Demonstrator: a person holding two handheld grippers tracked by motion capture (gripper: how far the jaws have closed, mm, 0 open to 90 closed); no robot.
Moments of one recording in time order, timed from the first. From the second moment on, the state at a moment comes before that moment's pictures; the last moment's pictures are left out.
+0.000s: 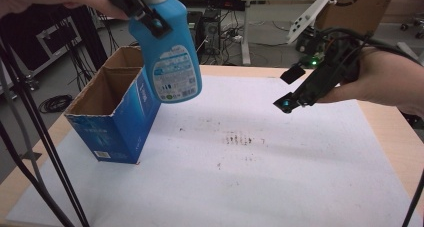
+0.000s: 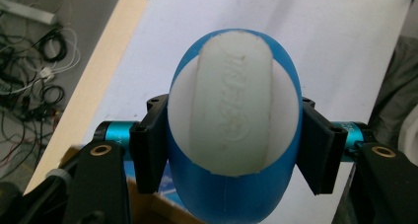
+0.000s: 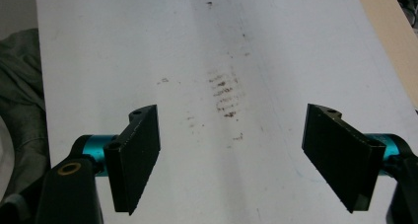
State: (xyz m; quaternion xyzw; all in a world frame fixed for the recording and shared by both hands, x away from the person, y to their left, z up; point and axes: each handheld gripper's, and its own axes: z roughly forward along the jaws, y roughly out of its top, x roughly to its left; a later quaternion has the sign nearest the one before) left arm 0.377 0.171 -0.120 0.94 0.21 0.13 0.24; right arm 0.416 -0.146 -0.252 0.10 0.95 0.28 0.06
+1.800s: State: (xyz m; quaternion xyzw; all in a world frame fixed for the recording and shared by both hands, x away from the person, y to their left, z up) left arm 0.389 0.283 -0.160 0.86 0.47 0.15 0.16; right arm 0.427 -0.186 -0.254 0.15 0.95 0.26 0.07
